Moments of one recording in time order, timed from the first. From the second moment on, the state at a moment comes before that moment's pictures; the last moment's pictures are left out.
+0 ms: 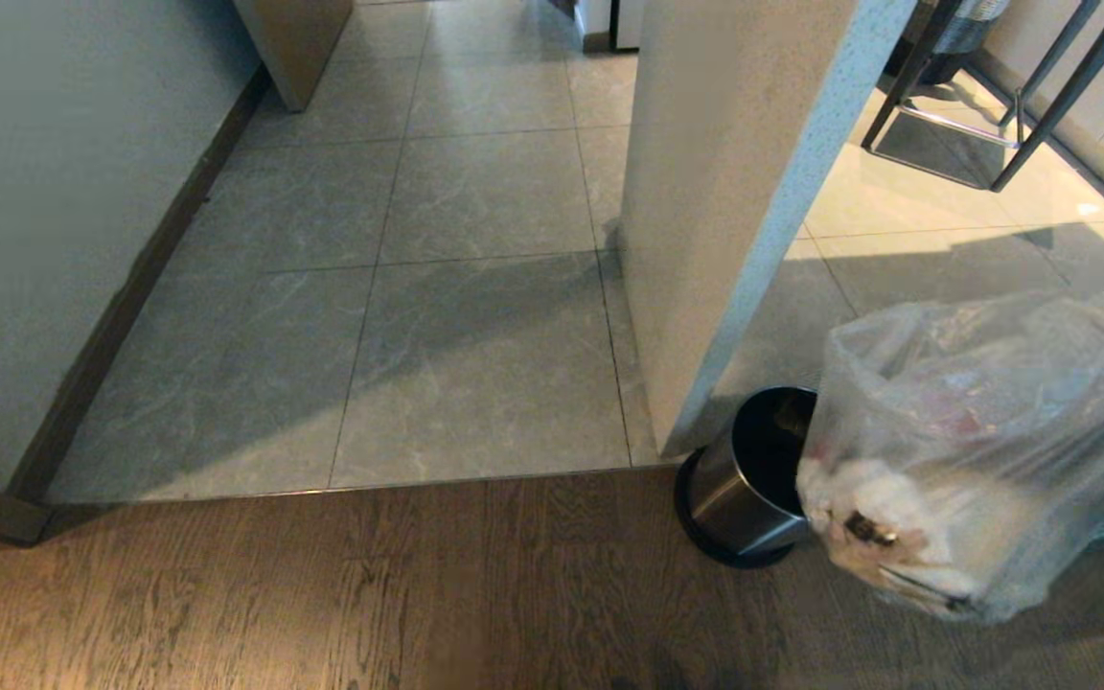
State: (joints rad) left arm 0.00 0.00 0.00 0.00 0.00 0.00; right arm -0.11 1.07 -1.01 0.26 0.38 0.01
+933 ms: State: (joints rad) left arm 0.00 0.00 0.00 0.00 0.00 0.00; right arm -0.01 0.14 -0.03 -0.05 0.00 -0.03
